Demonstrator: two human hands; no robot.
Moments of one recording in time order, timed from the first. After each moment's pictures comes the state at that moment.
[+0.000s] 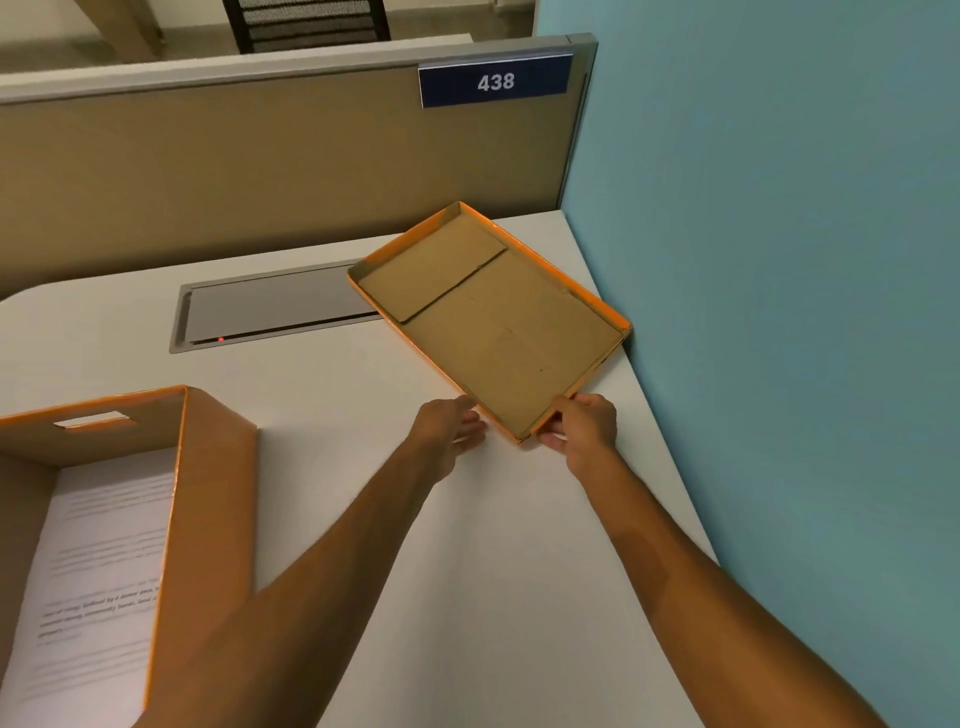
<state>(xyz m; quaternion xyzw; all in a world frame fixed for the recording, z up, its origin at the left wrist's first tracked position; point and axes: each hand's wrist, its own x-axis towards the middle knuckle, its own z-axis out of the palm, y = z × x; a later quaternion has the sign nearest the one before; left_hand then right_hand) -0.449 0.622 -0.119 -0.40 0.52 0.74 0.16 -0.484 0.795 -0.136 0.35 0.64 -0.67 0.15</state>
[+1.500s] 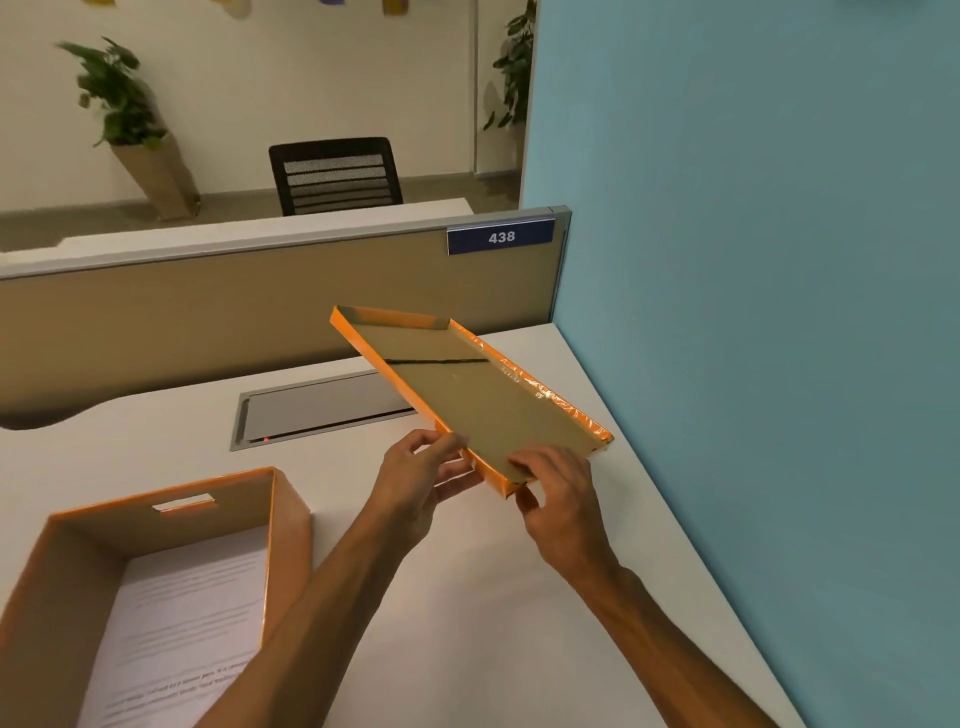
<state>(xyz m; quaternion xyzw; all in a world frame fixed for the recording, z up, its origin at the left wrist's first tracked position) -0.381 0.561 0.014 -0.24 0.54 0.80 0.07 -0.383 0.739 -0.041 -0.18 0.91 -0.33 -0.17</state>
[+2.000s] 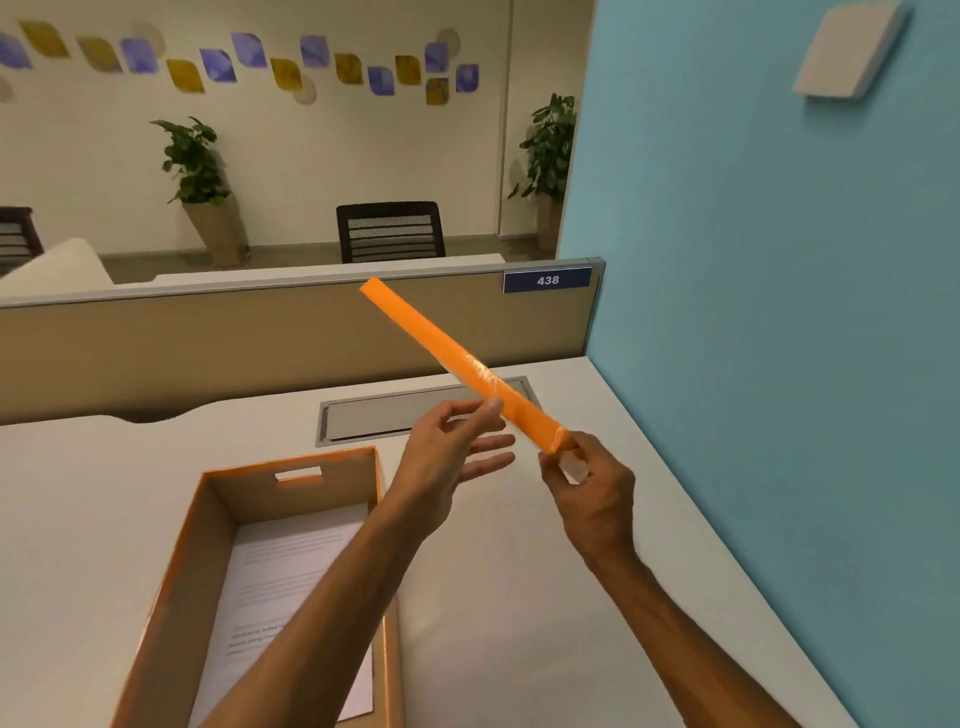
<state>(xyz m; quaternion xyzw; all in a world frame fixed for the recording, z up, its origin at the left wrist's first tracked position) -0.271 0.505 0.096 -0.10 0.60 0.79 0.00 -0.281 0.673 0.042 -0.12 0.83 -0.49 -0.25</state>
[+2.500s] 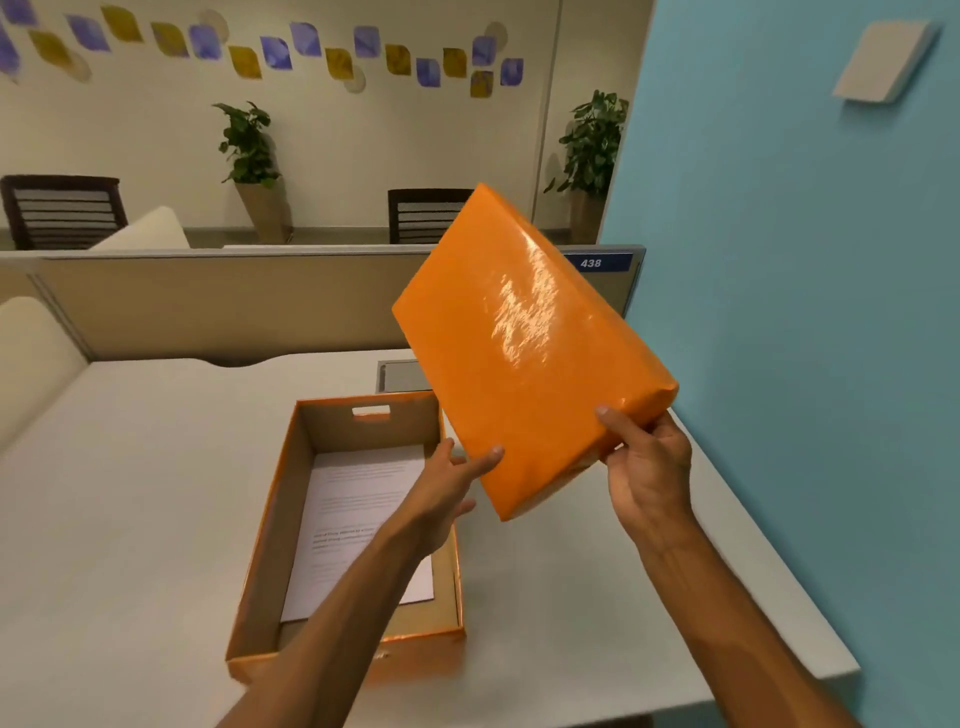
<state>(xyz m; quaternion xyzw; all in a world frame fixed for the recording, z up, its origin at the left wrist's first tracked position) -0.140 0.451 0.043 -0.15 0.60 0.78 0.08 -0.188 0.659 0.083 0.01 0.50 -0.86 -0.02</state>
